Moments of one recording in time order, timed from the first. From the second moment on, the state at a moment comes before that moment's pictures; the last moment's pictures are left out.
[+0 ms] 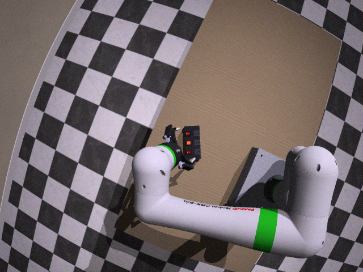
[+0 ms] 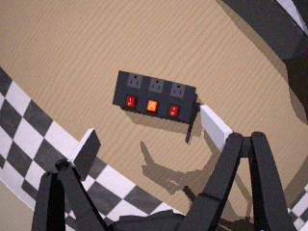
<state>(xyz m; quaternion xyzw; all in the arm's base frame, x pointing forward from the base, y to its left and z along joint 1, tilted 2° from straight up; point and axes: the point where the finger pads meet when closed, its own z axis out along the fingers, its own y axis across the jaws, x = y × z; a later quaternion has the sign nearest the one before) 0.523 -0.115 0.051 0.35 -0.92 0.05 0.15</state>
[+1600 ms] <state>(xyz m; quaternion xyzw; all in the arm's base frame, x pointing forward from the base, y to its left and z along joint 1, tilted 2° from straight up) 0.511 -0.111 0.057 0.02 -1.00 0.02 0.05</state>
